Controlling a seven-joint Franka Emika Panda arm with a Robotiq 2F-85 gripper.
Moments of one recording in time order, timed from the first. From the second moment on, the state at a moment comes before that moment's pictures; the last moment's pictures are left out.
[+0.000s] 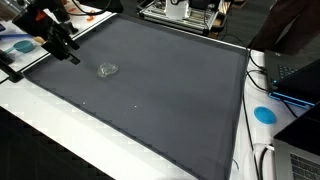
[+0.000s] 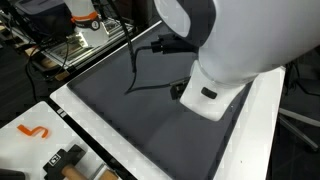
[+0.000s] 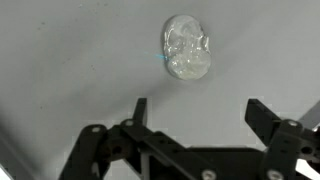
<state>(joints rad) -0.21 0.99 -0.09 -0.89 0.28 1.56 0.39</state>
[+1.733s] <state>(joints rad) 0.02 0.96 -0.09 -0.98 -0.08 1.74 -0.10</state>
